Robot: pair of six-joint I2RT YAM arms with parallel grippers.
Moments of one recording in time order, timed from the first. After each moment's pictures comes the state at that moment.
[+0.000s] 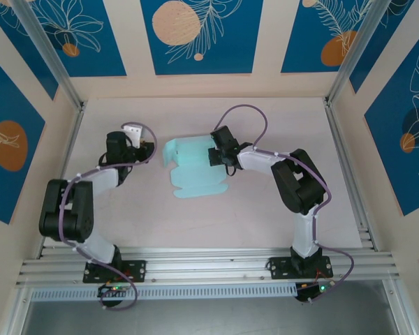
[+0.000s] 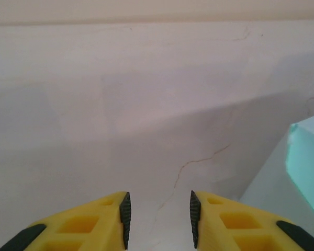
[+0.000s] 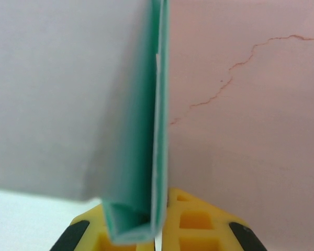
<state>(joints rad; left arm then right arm) -0.08 1.62 0.80 0.32 0.30 -0.01 0.60 1.98 1.28 -0.21 0.10 0.33</state>
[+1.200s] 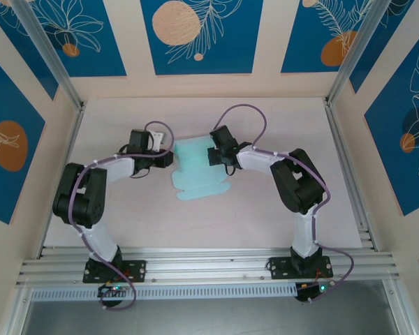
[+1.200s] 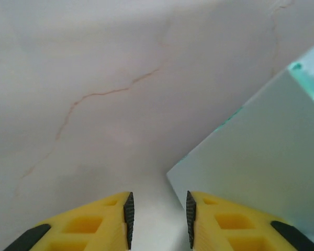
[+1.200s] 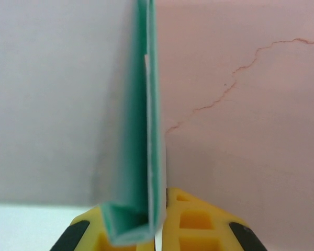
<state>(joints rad) -0.25 1.75 0.95 -0.01 0.35 -0.12 0.60 1.99 1.30 -0.21 0.10 0.33</state>
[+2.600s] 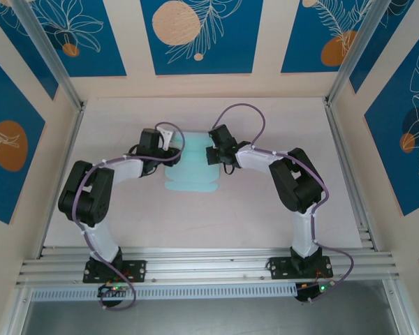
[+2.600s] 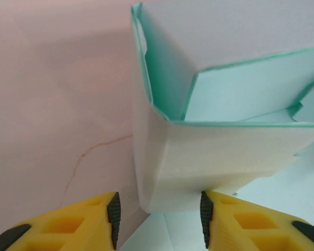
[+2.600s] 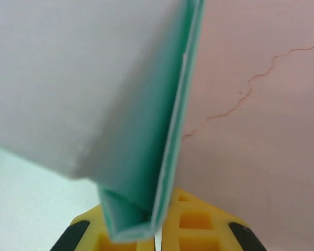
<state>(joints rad) -0.33 1.80 0.98 0.11 0.13 -0.06 0.60 2.01 1.32 -0.20 0.08 0.33</state>
